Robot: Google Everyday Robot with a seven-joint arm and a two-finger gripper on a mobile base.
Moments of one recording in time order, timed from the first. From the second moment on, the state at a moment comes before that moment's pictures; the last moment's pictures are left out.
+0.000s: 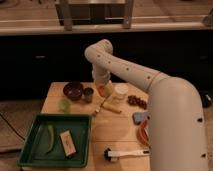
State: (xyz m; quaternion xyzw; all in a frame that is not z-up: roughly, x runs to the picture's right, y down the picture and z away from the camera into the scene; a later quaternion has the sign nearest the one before) arm -0.014 0.008 0.810 -0.30 -0.16 -0.46 0.82
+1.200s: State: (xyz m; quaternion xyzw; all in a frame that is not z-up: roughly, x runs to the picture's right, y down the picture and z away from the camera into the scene) arm -0.120 0.013 0.786 -0.25 -0.21 -0.61 0.72
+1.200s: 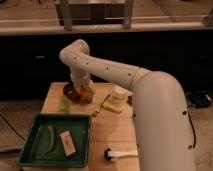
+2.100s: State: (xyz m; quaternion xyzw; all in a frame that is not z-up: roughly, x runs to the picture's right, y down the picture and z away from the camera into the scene) arm -0.203 0.020 0.773 -0.23 -0.23 -0.68 0.66
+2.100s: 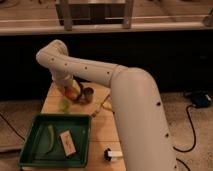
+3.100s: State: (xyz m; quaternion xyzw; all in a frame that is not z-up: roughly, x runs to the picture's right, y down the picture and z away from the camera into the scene) arm -0.242 0.033 0.782 -0.22 -0.27 -0.70 0.62
